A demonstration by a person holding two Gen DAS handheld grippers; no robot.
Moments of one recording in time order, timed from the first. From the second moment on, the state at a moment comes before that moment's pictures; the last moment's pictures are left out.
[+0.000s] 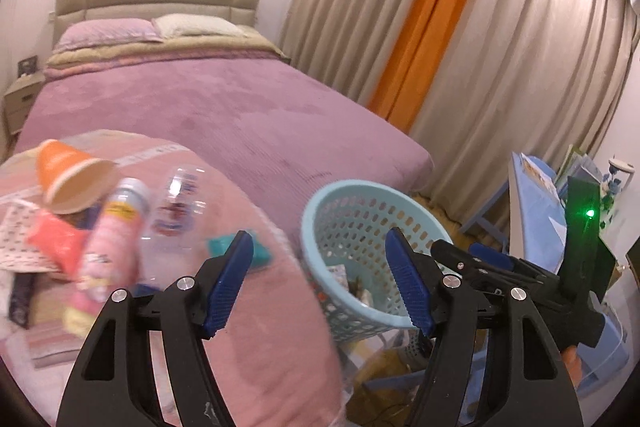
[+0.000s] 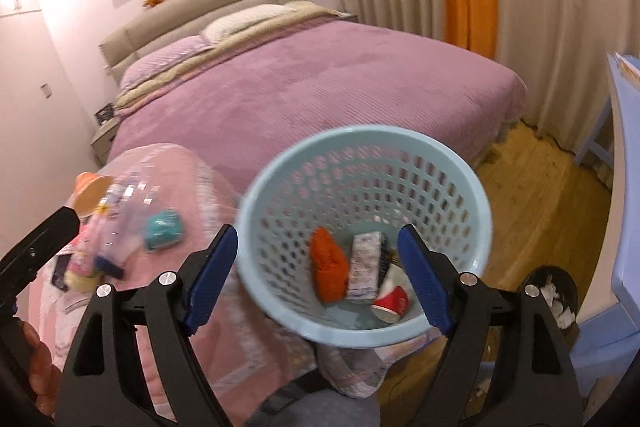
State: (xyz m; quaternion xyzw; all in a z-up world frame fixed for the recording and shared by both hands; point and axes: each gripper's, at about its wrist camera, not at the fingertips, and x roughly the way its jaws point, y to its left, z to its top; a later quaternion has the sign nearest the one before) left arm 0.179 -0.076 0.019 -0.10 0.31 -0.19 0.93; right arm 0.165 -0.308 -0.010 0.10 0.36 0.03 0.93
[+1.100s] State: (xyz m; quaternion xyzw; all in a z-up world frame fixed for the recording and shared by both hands) left arm 0.179 0.162 -0.042 -0.05 0.42 -0.01 0.91; right arm 0.250 -0.097 -0.026 0.06 0.43 0.17 0.89
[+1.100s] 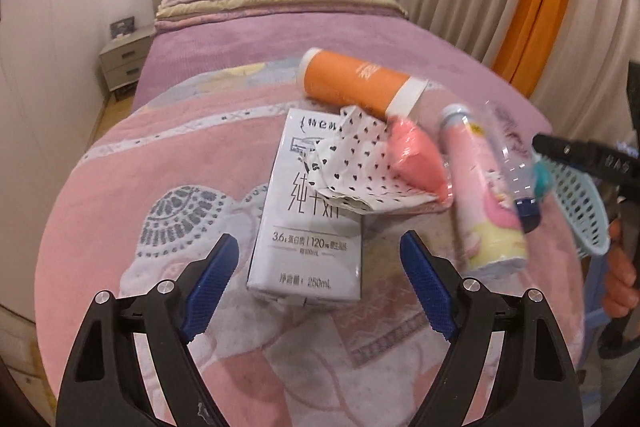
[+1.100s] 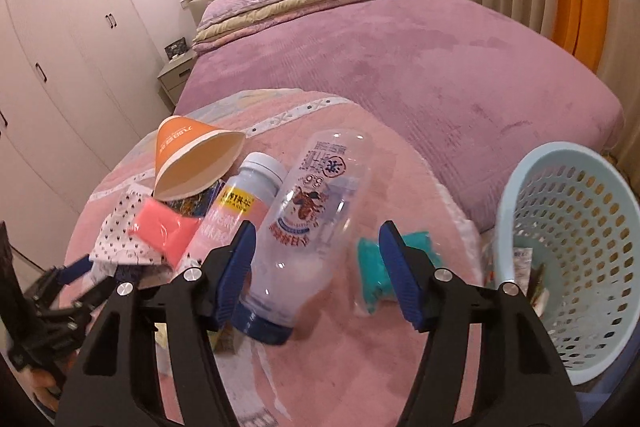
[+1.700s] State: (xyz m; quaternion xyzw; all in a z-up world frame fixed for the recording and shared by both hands) left arm 0.206 0.161 -0.059 -0.06 0.44 0.01 0.90; right arm 0.285 -0.065 -0.051 0.06 0.47 0.13 0.87
